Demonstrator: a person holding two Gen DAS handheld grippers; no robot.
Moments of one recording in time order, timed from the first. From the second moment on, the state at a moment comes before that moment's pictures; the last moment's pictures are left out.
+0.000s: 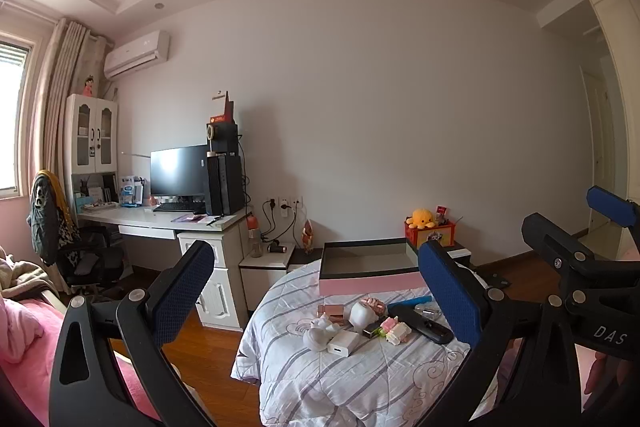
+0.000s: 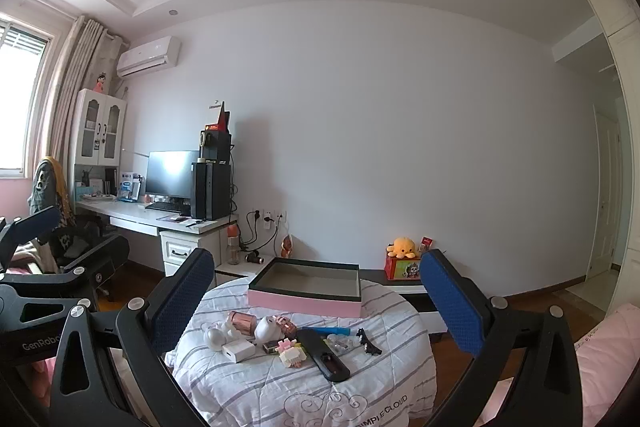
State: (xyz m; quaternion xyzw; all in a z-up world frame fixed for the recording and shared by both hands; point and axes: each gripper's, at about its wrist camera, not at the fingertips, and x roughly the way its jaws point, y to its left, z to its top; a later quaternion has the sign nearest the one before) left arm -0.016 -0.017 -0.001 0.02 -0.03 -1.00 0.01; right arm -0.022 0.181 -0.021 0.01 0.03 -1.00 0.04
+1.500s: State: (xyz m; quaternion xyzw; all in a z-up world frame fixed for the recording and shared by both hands) left arm -0.087 0.004 -0.049 0.11 -0.05 -0.99 -0.03; right arm -0.060 0.197 -0.051 0.07 0.02 -1.00 0.03
